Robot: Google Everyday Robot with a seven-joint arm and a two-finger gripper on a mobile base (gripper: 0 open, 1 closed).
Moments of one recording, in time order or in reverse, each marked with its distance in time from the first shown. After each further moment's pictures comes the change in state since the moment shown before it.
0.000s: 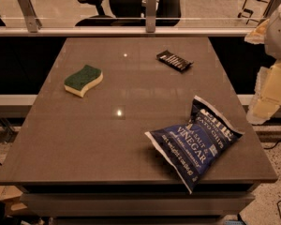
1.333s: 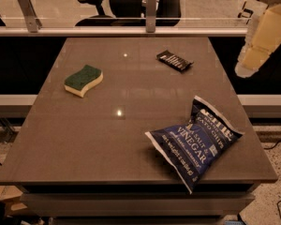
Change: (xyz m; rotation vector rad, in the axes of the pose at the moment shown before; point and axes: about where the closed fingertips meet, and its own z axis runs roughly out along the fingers) arm -0.046 -0.054 -0.041 0.047 -0.089 -0.040
